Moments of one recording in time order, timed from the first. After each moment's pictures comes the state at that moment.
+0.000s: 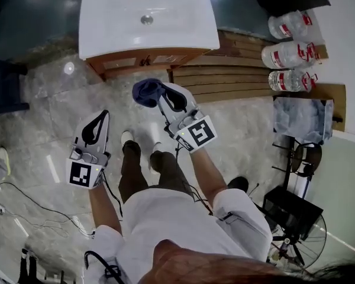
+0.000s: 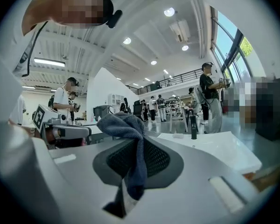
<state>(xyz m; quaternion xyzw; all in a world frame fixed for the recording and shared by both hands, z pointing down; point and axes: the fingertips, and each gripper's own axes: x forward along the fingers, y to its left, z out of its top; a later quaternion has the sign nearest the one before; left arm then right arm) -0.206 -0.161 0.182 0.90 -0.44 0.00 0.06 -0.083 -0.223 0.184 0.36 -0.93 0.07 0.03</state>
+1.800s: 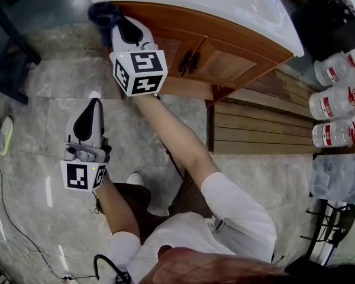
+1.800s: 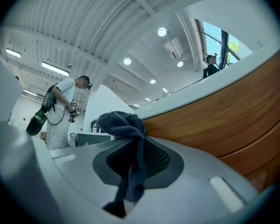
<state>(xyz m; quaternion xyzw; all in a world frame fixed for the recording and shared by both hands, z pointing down) -0.265 -0.159 0.509 0.78 -0.61 -0.09 -0.11 -0.279 -0.355 0.460 0.35 -0.93 0.03 -0.12</state>
